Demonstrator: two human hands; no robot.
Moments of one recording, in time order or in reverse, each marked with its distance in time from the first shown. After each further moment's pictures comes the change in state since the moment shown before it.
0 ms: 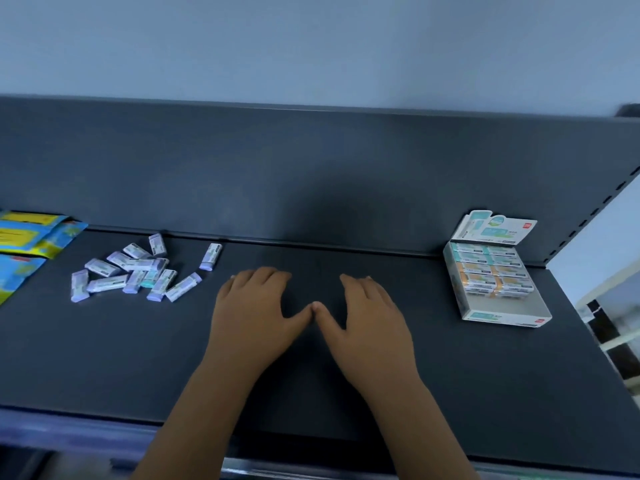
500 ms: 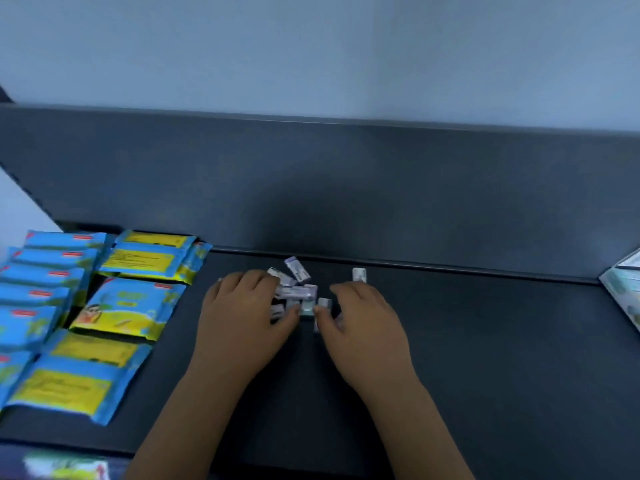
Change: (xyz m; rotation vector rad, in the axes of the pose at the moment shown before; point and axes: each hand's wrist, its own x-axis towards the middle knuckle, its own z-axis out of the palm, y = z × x) left_hand 0.025 -0.273 -0.067 0.063 0.086 0.038; right_hand 0.061 -0.231 0.132 0.067 0.003 -0.032
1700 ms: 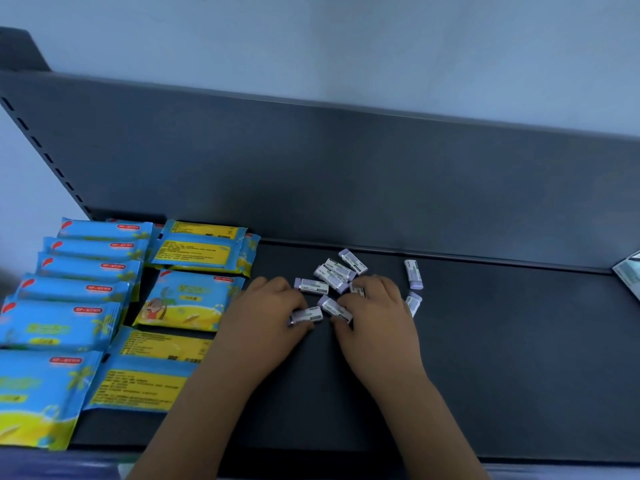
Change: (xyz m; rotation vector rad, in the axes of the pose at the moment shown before) left_hand -0.003 -0.099 -0.008 -0.210 -0.216 0.183; right_hand -0.001 -0.076 0.060 -0.229 0.111 0.000
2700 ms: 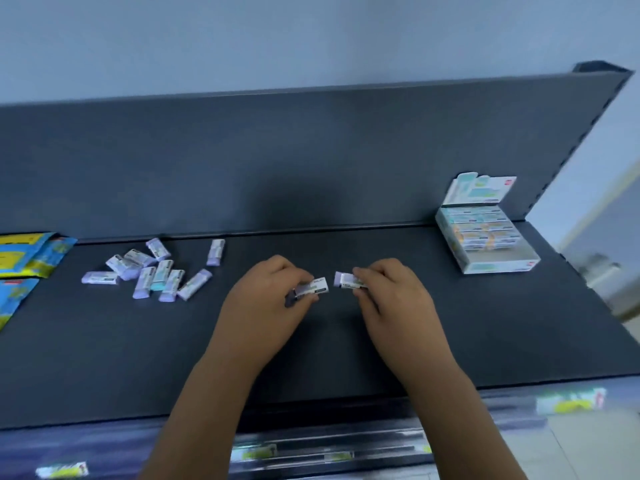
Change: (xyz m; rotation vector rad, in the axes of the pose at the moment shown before) left_hand 0.047 0.331 0.103 -0.203 0.147 0.114; right_hand -0.082 0.331 -0.147 0.198 0.193 -0.057
